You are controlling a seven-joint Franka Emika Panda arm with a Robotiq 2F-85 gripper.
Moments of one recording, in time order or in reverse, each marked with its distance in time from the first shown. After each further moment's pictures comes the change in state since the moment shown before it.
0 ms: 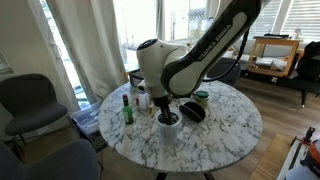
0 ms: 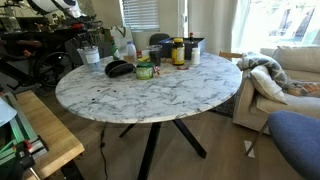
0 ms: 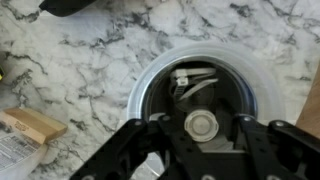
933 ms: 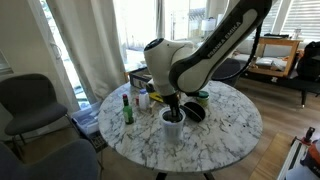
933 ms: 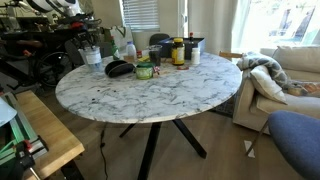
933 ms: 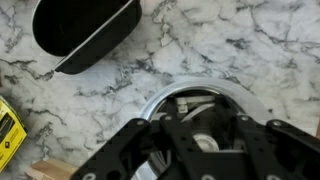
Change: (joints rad) arm -0.009 -0.059 -0.028 -0.059 -0.020 -0.063 0.127
